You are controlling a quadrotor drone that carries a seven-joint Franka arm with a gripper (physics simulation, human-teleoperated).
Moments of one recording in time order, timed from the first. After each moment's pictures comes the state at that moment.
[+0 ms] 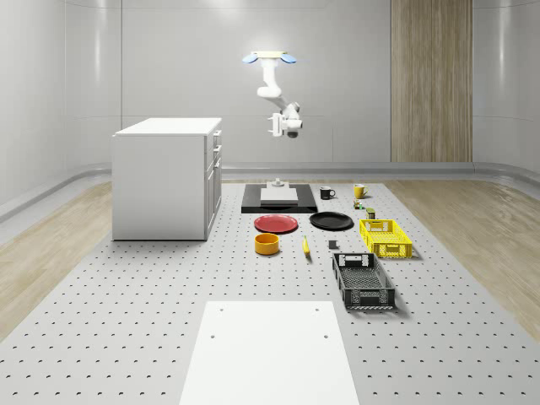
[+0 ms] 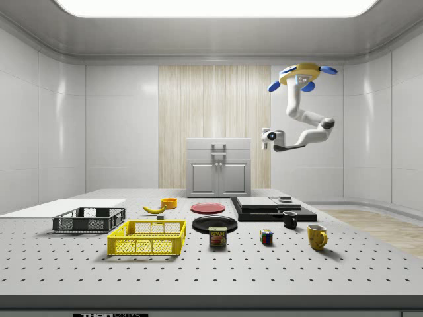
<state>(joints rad) 0.63 -1.09 -0.86 -2.46 0.83 1.70 0.79</state>
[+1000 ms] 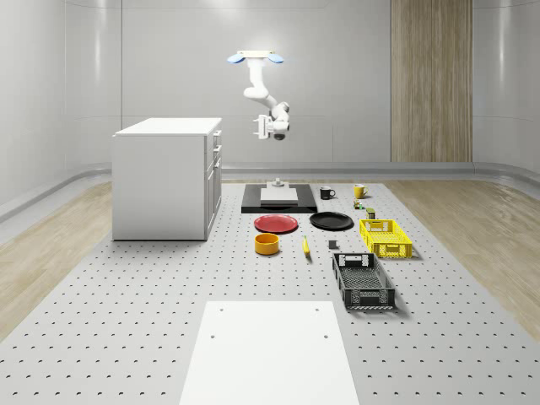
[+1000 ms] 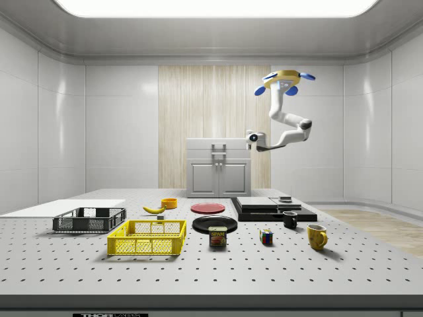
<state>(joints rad) 0.67 -1.14 -0.88 -2.46 0.79 1.74 0.82</state>
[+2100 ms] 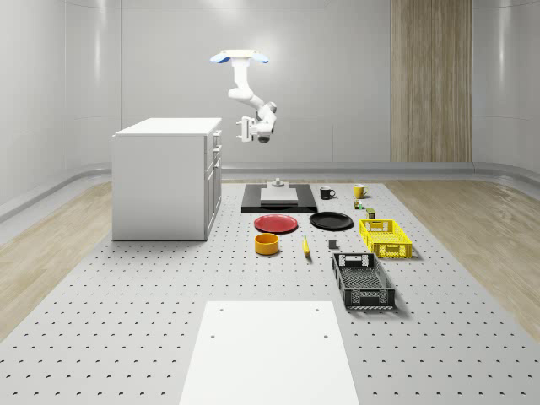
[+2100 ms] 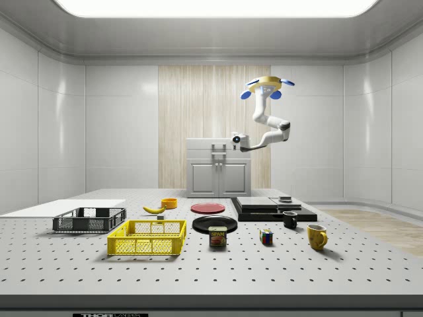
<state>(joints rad) 0.70 -1.17 -0.88 -2.47 0.76 1.77 0.85</state>
